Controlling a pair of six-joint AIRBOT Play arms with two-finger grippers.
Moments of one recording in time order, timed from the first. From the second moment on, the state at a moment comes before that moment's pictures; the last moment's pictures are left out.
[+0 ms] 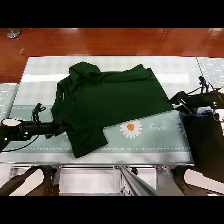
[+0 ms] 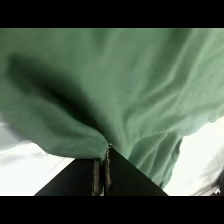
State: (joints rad) left arm 0.33 -1.09 0.36 0.66 -1.04 -1.12; right arm -0.36 -1.34 0.89 -0.98 1.11 1.41
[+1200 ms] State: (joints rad) left arm 0.31 -1.05 0.89 0.43 -1.12 -1.06; right arm -0.22 -1.59 1.67 -0.84 1.28 1.45
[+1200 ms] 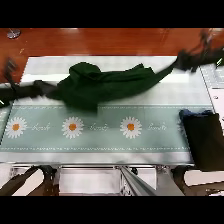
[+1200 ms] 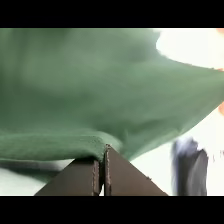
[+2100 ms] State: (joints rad) left arm 0.28 -0.69 1.92 1.26 -1.18 -1.32; right arm -0.22 -0.75 2.00 -1.19 1.51 1.54
